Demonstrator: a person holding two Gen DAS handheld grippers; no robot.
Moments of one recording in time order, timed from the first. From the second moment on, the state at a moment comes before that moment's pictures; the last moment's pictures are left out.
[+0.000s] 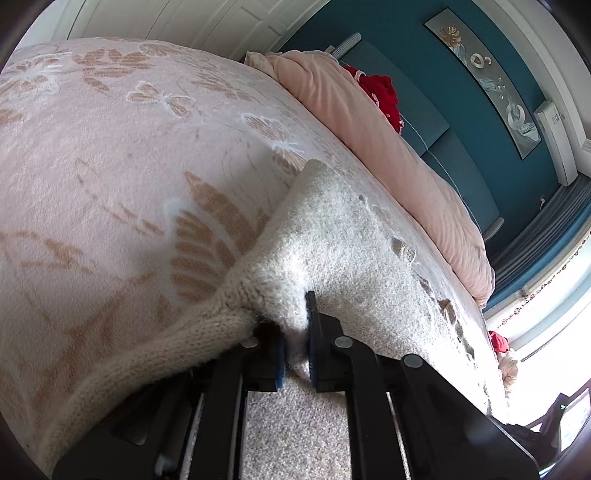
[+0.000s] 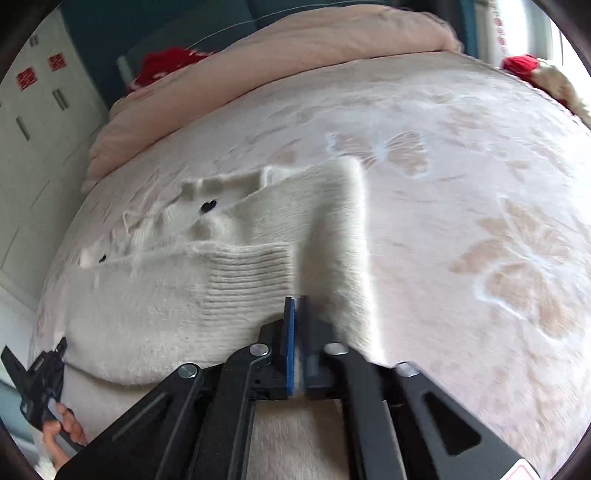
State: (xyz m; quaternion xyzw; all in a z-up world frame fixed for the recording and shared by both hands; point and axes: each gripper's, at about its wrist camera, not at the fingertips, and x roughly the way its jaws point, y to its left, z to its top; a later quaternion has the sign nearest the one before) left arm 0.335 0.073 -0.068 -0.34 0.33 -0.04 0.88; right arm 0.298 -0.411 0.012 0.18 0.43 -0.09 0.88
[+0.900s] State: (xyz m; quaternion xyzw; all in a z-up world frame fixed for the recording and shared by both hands) left arm 0.080 0.151 -0.013 -0.26 0.47 -0.07 0.84; right arm -0.009 -0.366 -0.005 0.27 0.51 -0.08 0.81
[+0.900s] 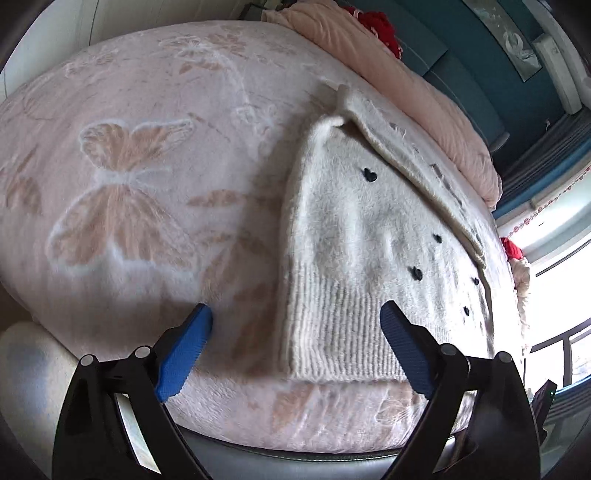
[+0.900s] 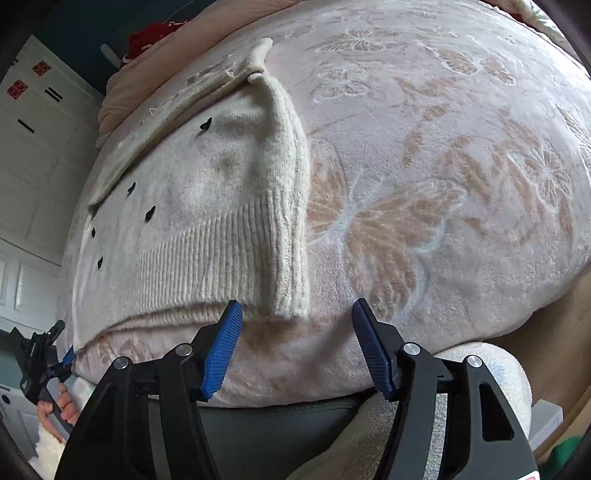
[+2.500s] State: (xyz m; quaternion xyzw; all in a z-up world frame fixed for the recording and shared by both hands) left arm -0.034 0.153 0.183 -0.21 0.44 -0.16 0.86; right arm -0.089 -0.352 0.175 0.20 0.45 0.07 0.87
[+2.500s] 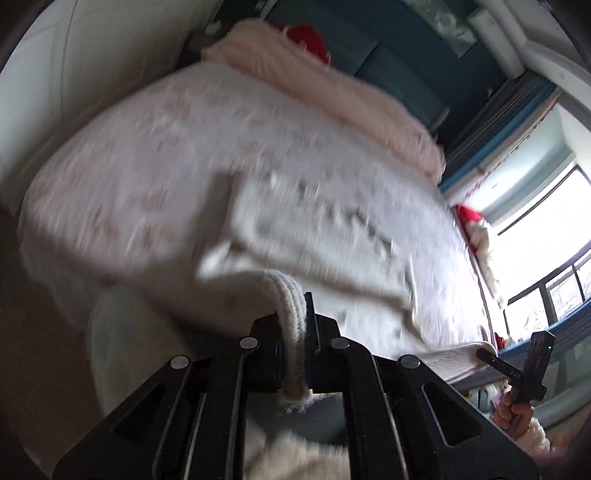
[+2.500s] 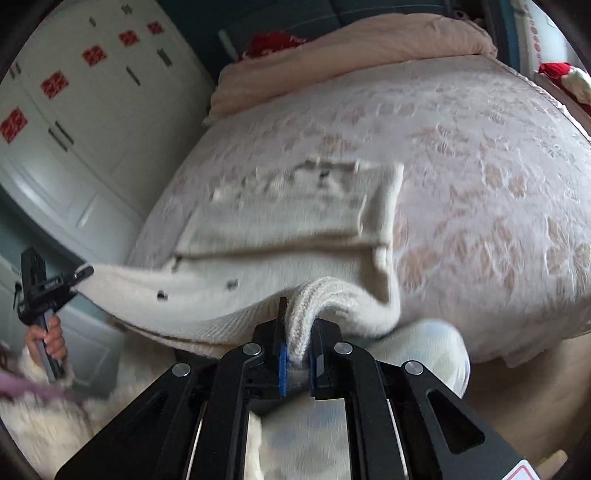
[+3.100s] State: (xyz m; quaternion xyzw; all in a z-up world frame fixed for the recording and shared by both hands) left arm 0.181 0.128 0.095 -0.16 0.38 -0.06 0.91; right arm 0.081 -0.409 0.113 0.22 0.34 -0.08 0.91
